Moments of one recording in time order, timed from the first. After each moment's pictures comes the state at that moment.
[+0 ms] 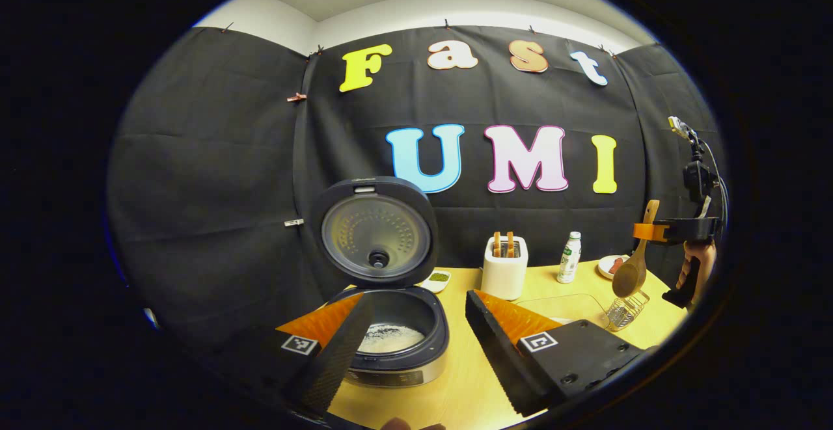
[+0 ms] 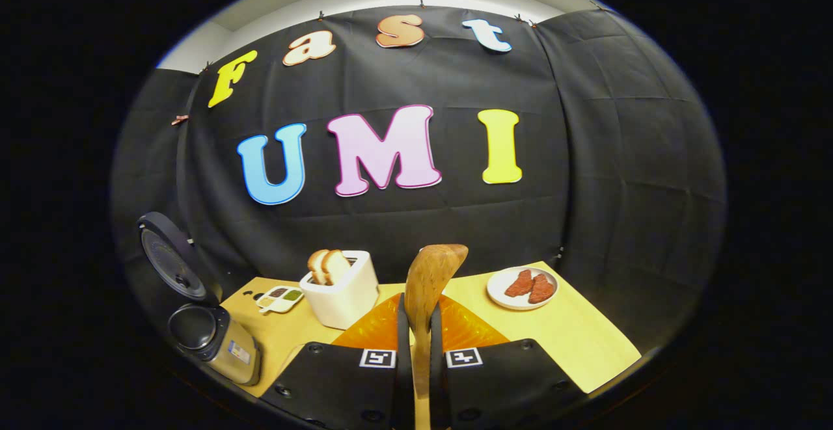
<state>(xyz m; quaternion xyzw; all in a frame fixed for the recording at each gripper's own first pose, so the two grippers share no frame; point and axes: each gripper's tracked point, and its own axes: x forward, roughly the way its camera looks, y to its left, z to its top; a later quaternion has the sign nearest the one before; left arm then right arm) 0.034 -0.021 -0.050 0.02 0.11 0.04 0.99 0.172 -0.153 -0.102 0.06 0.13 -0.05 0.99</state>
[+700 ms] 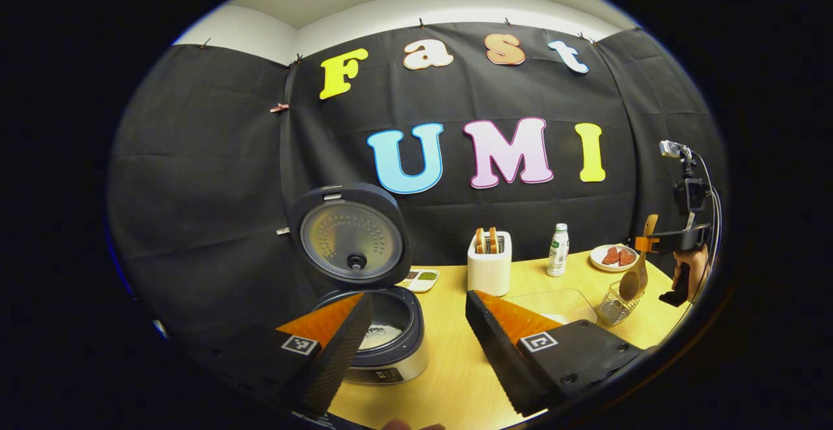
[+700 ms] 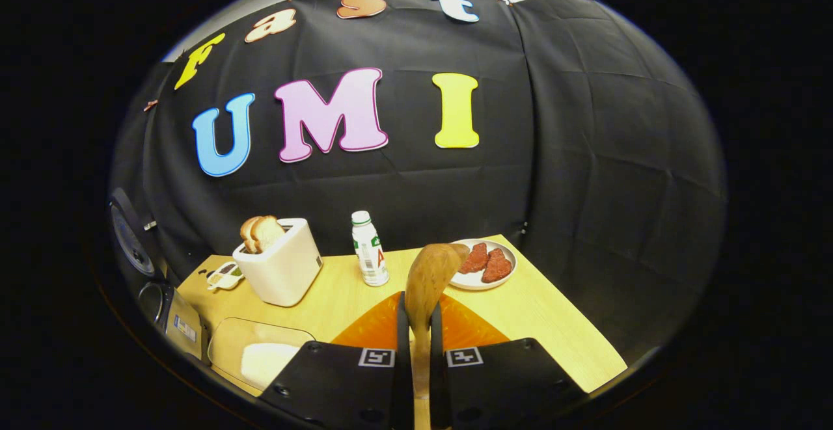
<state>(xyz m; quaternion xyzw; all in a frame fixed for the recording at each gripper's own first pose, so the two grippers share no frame) 0.030 -0.057 -0.047 0.05 0.11 0.04 0.99 0.175 -0.231 -0.181 0.06 0.20 -0.11 0.97</state>
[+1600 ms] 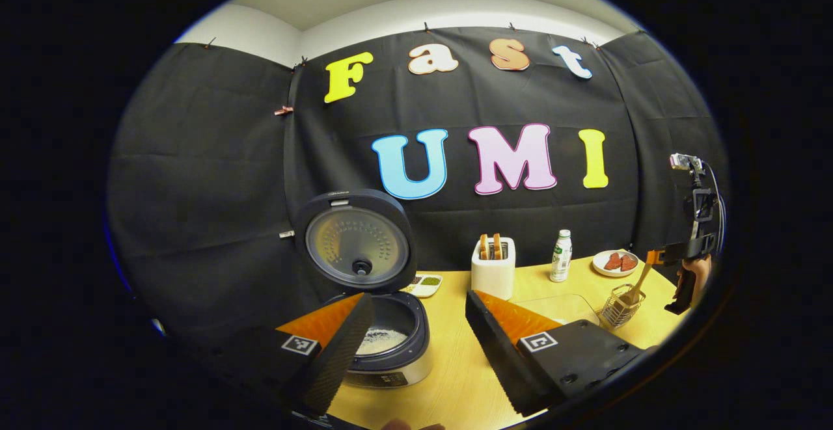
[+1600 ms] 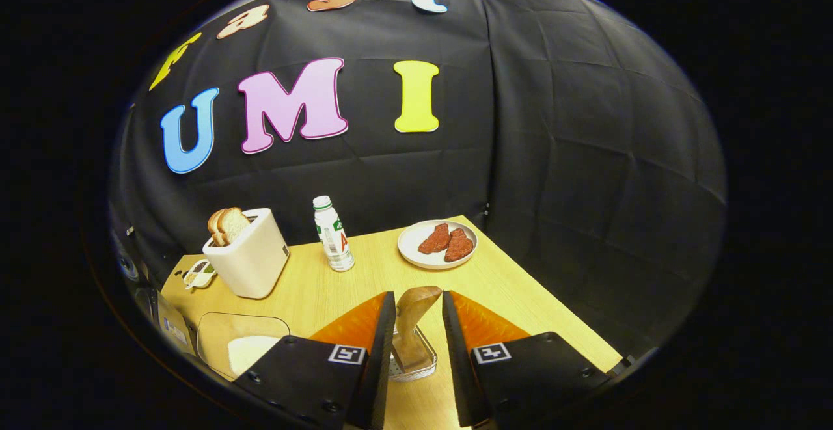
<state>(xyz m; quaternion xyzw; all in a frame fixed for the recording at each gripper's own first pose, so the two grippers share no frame) 0.033 -0.046 -0.032 0.05 0.10 0.04 0.99 0.137 -0.252 -0.179 0.06 0.22 -0.19 0.95</state>
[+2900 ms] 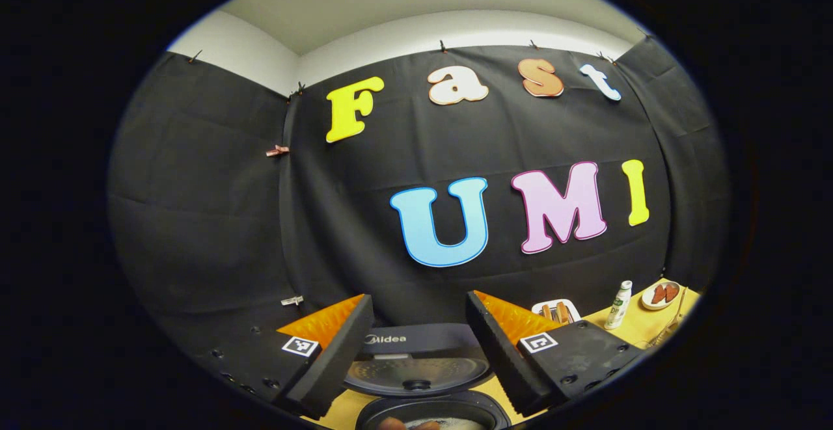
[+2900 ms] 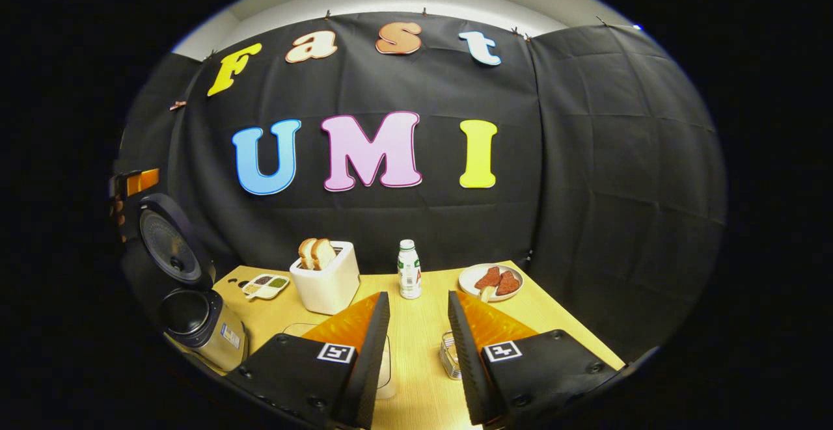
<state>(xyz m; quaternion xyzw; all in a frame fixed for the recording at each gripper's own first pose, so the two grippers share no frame) 0.252 0.080 0.076 0.07 0.02 0.04 1.00 0.097 -0.126 -0.081 0.02 0.13 -0.09 0.99</state>
